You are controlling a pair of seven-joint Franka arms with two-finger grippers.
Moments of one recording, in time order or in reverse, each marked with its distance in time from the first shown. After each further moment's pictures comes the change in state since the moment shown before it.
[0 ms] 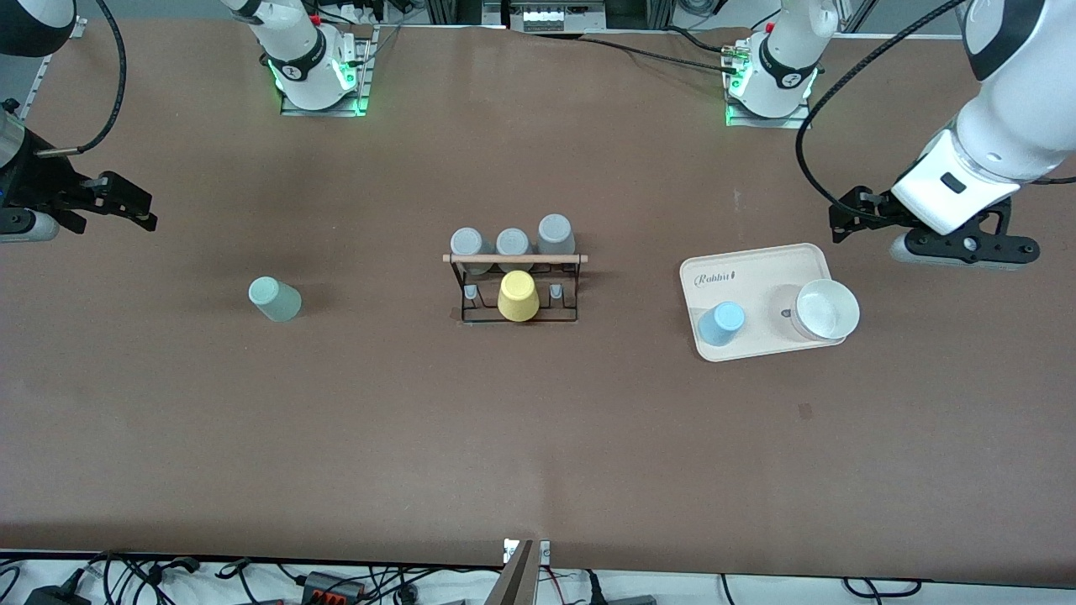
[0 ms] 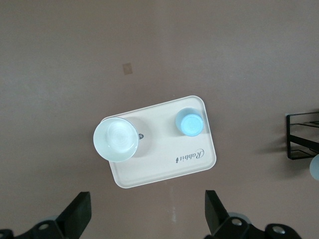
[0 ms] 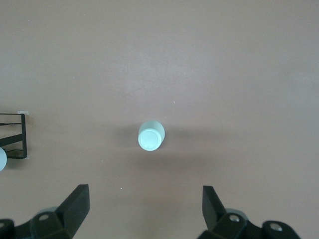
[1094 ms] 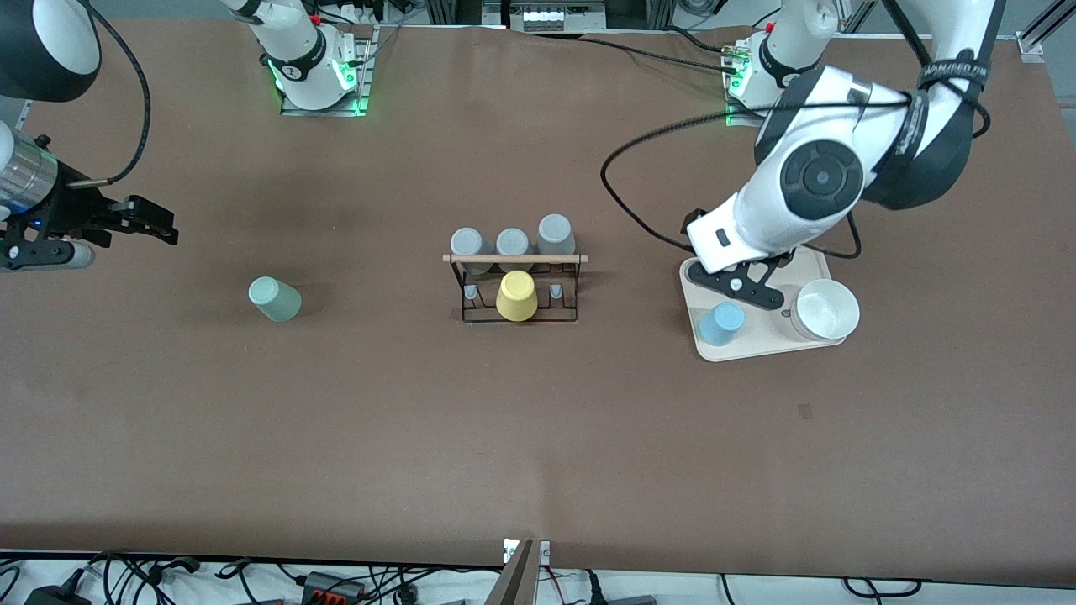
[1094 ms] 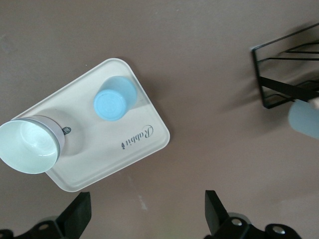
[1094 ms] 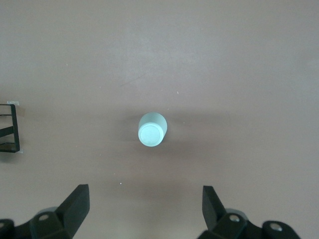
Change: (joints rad) left arm -0.173 0.269 -0.055 0.014 0.010 -0.001 0.004; right arm -0.001 0.073 0.009 -0.001 0.000 -0.006 0.000
